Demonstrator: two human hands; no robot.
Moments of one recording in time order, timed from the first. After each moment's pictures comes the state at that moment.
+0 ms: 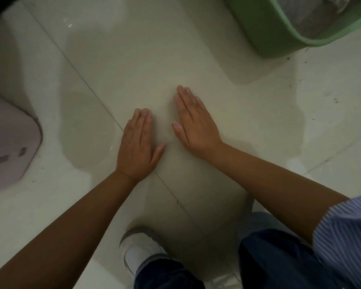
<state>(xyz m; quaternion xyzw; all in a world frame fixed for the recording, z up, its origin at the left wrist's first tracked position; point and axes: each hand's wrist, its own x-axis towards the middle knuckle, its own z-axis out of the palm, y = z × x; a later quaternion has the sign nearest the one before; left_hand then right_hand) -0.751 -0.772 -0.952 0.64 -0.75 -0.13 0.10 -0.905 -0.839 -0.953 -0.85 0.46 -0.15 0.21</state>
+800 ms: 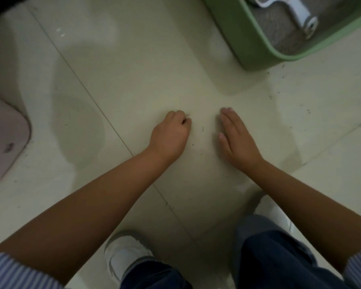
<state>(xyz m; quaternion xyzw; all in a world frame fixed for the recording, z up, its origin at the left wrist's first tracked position) -0.829 -0.827 -0.908 0.63 -0.73 -0.25 0.02 -1.015 -0.829 -0.946 -0.83 0.51 -0.10 0.20</state>
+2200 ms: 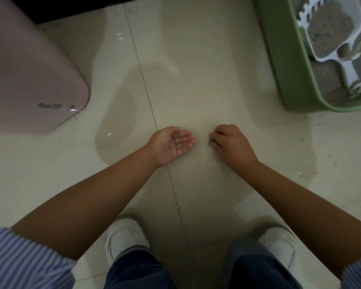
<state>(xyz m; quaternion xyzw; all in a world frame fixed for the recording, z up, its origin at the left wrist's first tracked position) -0.774 -0.801 -0.901 0.56 0.17 -0.70 0.41 -0.939 -0.864 -0.930 -0.93 0.32 -0.06 0.18</state>
